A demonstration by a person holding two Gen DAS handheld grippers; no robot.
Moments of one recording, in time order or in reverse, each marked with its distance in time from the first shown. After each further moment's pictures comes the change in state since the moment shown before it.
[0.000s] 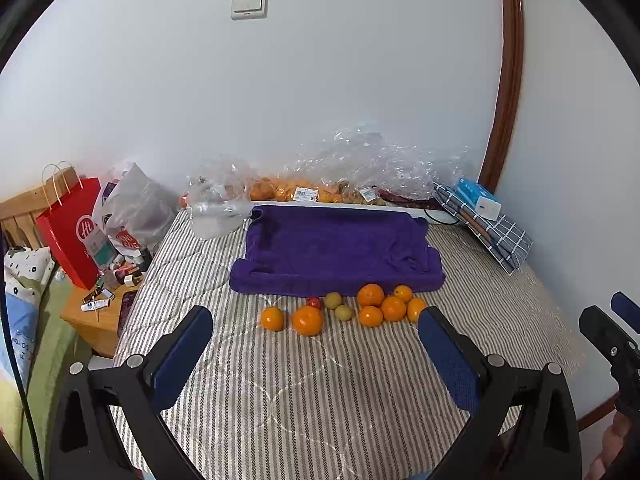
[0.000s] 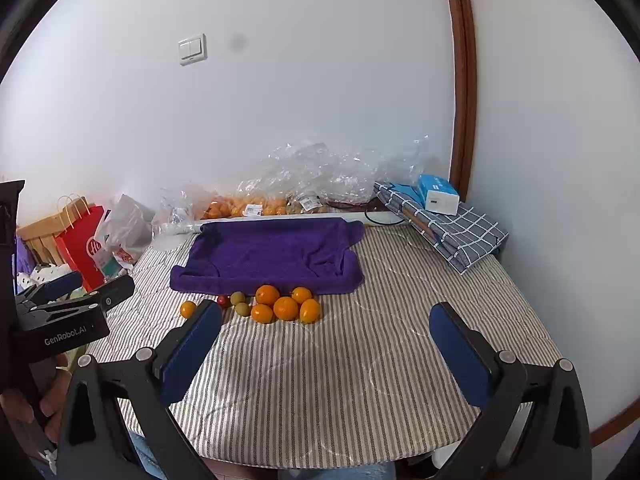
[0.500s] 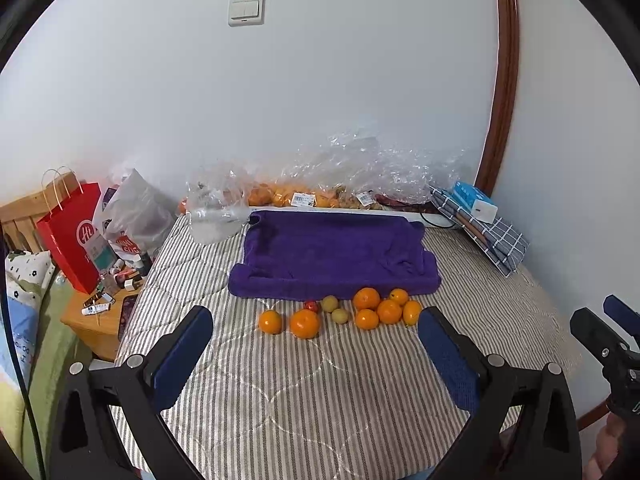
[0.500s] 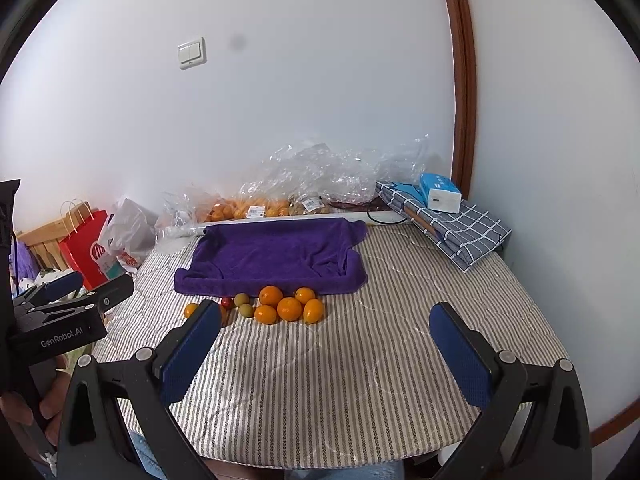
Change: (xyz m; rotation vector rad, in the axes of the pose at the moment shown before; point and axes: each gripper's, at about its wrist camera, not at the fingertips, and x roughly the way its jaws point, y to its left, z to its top) left arm -0.009 -0.002 0.001 0.004 -0.017 -0.008; right arm -0.002 -0.004 0.000 0.022 -0.003 0.020
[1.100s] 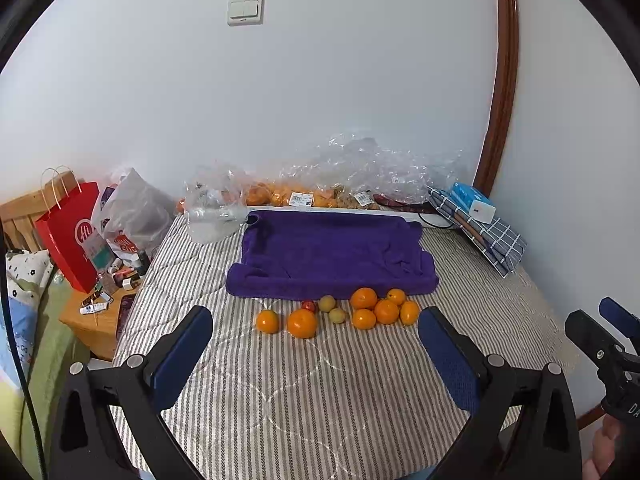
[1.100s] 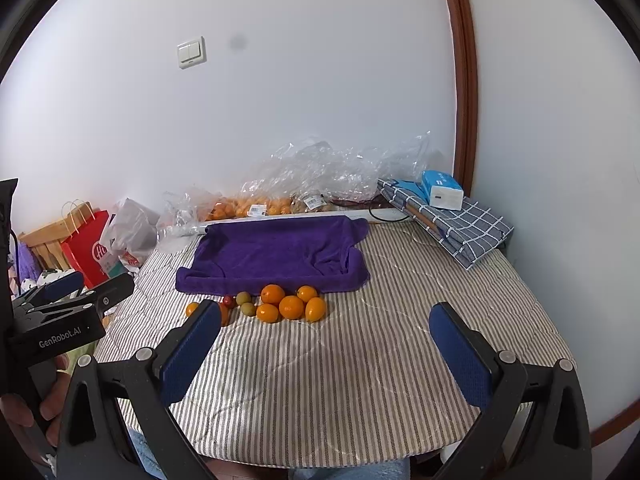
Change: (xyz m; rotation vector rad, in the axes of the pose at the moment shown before) left arm 0.000 -0.002 0.002 0.001 0.002 -0.001; right arm 0.002 0.001 0.000 0.003 0.010 0.003
